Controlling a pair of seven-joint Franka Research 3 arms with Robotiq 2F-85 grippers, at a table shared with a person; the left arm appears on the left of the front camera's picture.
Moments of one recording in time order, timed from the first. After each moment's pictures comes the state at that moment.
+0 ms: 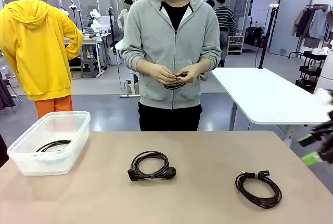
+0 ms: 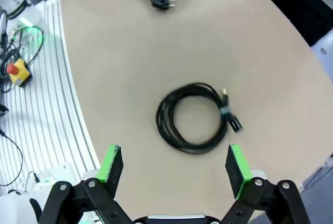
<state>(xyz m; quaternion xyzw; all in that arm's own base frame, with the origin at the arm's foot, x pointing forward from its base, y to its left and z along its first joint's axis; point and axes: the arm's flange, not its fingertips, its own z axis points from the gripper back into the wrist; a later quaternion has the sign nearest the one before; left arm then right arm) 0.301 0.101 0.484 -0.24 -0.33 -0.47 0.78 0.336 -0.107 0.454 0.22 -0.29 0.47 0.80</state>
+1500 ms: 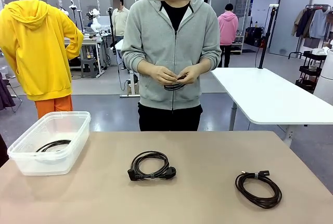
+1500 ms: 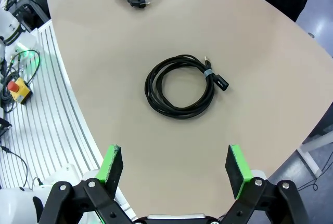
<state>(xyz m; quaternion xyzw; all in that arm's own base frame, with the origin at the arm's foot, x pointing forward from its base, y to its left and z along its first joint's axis) 0.301 0.101 0.485 -0.24 -0.33 -0.47 0.79 0.303 -0.186 0.421 0.25 -0.33 0.40 0.82</state>
